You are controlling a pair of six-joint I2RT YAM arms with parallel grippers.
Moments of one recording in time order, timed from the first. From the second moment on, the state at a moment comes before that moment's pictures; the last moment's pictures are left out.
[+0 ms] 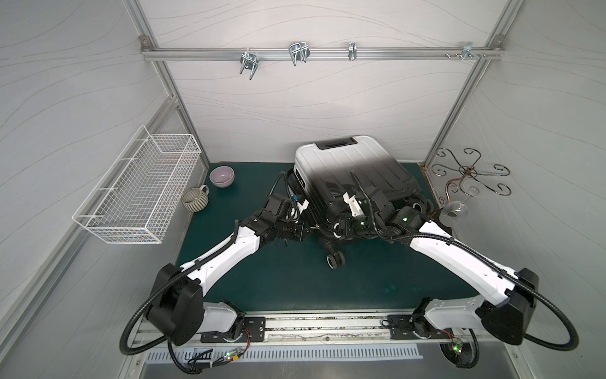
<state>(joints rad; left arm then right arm) -0.50 1.39 0.98 -0.45 0.42 -0.32 0.81 1.30 1.22 -0.77 -0.22 0.71</state>
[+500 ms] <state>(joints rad) -0.44 1.60 1.12 -0.56 0.42 -0.29 0.88 1.30 1.13 -0.70 -0.14 0.71</state>
